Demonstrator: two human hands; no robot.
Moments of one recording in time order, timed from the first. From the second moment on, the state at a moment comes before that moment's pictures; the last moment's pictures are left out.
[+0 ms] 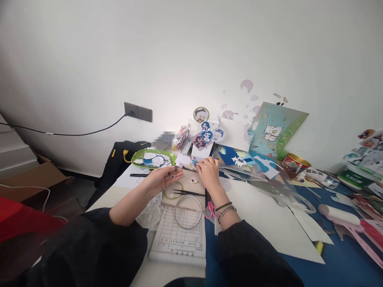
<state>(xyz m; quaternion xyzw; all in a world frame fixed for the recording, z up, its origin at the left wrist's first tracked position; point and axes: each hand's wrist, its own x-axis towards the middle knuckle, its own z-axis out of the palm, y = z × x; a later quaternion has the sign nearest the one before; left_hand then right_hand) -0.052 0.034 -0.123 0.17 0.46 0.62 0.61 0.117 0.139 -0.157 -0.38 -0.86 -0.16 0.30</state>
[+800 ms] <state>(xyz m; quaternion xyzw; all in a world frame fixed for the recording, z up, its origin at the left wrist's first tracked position) -0.055 0.039 -0.132 0.18 0.45 0.62 0.61 0.123 0.139 -0.158 -0.33 -0.89 -0.18 0.27</state>
